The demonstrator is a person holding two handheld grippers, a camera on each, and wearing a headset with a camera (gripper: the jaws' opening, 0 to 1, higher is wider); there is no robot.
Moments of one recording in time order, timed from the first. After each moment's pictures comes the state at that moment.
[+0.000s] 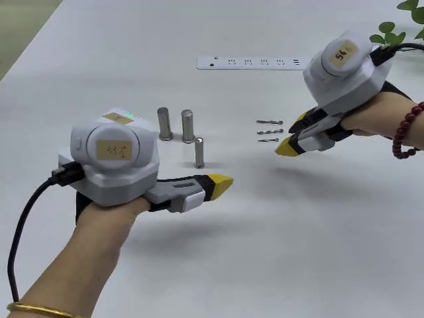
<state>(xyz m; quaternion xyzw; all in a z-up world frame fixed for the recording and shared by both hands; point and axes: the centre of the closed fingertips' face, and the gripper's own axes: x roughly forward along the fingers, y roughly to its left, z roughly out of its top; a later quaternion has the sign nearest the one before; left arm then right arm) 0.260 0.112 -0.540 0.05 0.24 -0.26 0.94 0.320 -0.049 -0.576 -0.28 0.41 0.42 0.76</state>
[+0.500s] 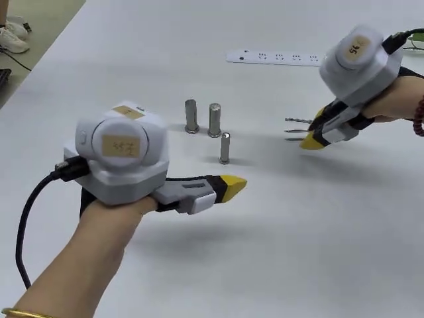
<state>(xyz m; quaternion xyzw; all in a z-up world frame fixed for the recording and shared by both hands) 0.251 0.129 -0.538 0.04 0.24 -0.25 0.94 0.345 -0.045 -0.598 -0.34 0.43 0.46 0.70</state>
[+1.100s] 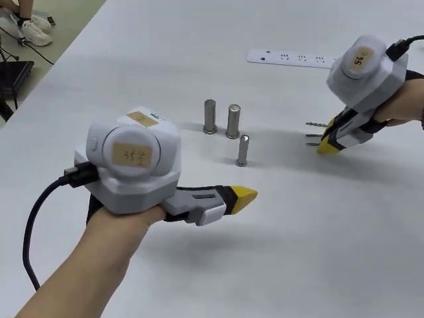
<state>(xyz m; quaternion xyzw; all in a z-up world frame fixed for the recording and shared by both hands) 0.241 0.135 -0.542 0.05 0.25 -0.25 0.93 0.350 -0.041 -0.614 -0.36 0.45 0.48 0.66</state>
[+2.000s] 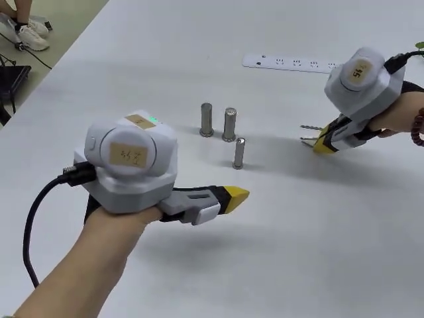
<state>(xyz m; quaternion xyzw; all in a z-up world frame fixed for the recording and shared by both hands) 0.236 0.131 -0.541 0.04 0.26 -0.27 0.93 0.353 -0.039 -0.610 -0.37 0.40 0.47 0.69</state>
